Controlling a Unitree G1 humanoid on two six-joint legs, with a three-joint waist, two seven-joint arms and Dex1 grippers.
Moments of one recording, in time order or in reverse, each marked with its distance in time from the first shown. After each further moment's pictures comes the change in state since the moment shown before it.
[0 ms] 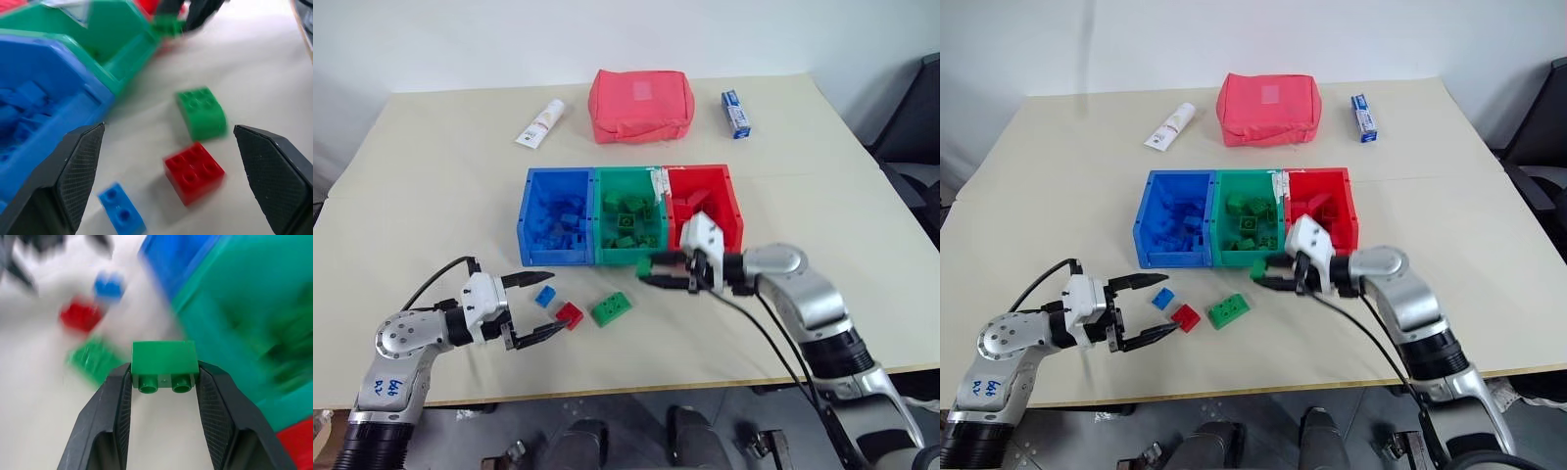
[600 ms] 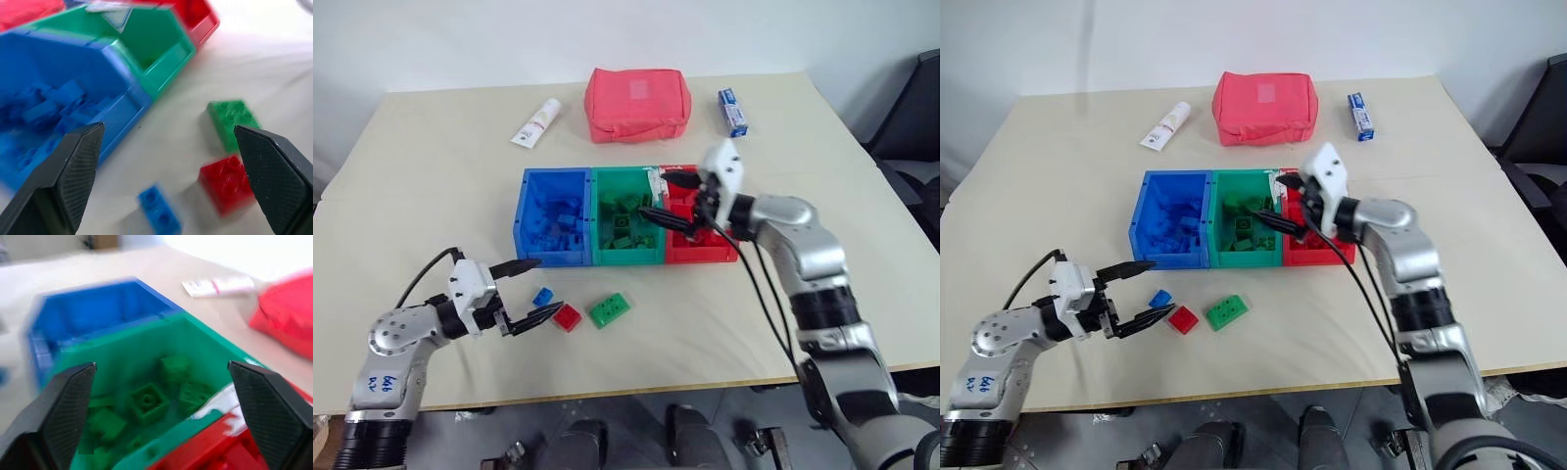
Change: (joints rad) left arm 0.001 0.055 0.071 0.068 -0.012 0.031 0.014; right arm 0.011 -0.036 -0.126 0.114 0.011 -0.214 0.028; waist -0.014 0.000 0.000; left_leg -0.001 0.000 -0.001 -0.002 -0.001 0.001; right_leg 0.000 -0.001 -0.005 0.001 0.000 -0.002
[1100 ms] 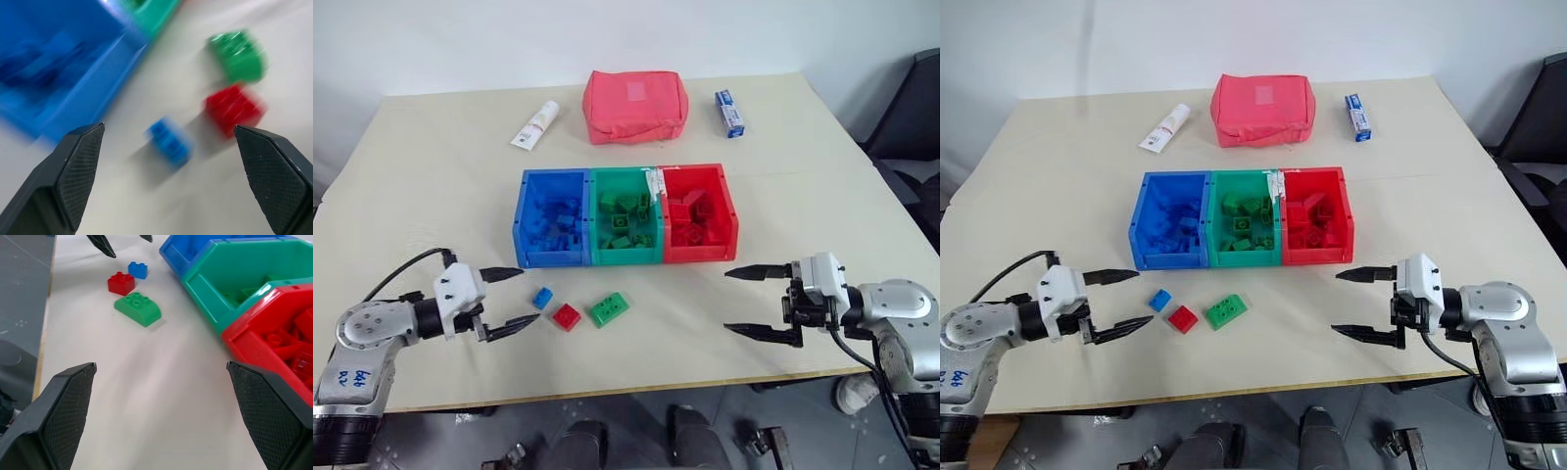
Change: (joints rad) left arm 0.002 0.115 -0.077 -0.141 0.082 0.128 -0.027; right arm 0.478 -0.261 -0.152 -0.181 0.128 -0.223 0.343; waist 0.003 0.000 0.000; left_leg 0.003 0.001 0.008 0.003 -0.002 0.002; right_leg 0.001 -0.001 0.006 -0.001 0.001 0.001
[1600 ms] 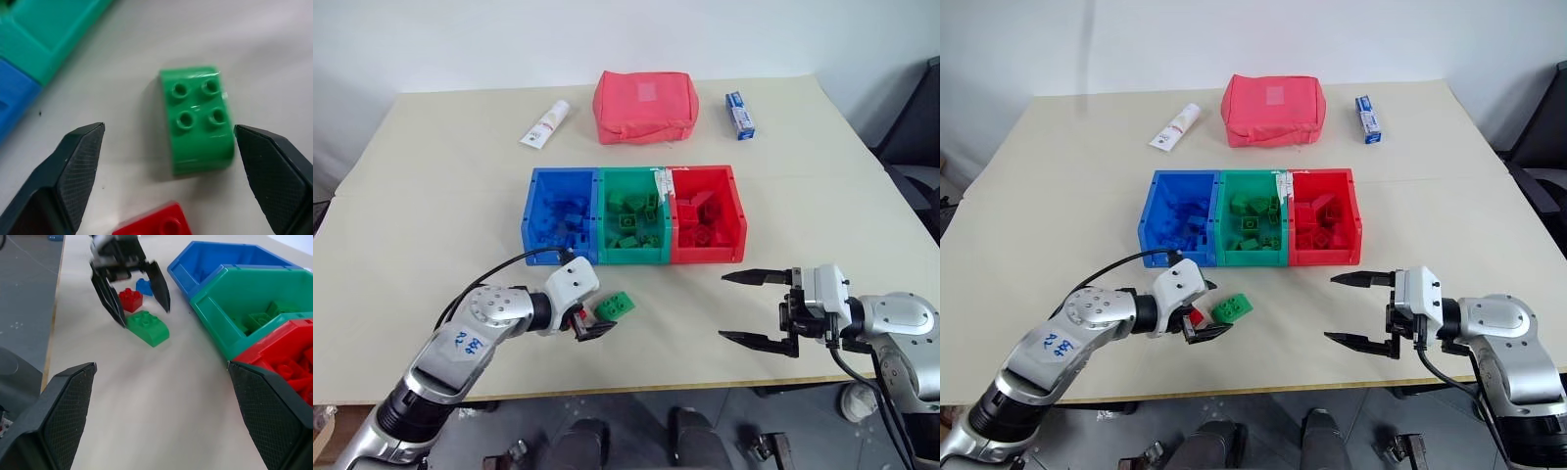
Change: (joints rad) left arm -0.307 -0.138 -0.454 -0.321 0.128 0.785 0.415; right arm 0.094 0.007 -0.014 -0.141 0.030 -0.020 -0.095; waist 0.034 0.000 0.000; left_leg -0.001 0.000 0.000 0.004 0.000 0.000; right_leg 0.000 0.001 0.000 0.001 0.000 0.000
